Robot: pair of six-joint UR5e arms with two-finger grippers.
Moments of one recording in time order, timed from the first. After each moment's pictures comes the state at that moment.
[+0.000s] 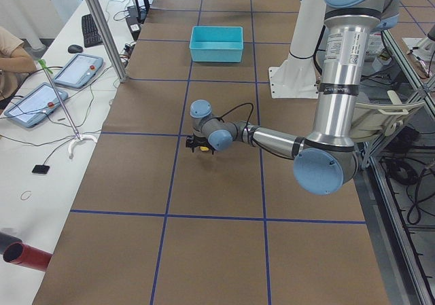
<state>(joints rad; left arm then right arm) -0.87 -1.67 -1.60 -2.10 -2.13 0.73 1.44 -1.53 1.61 -1.60 2.29 0.24</state>
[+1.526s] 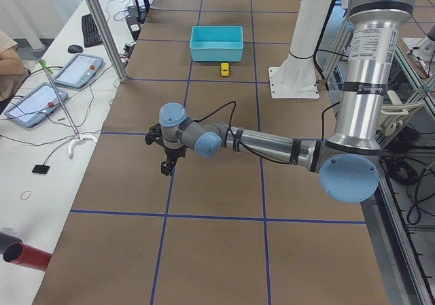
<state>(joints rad) -1.30 -1.67 -1.60 -1.86 -2.30 -0.11 1.36 -1.32 1.73 -1.80 2.29 0.32</state>
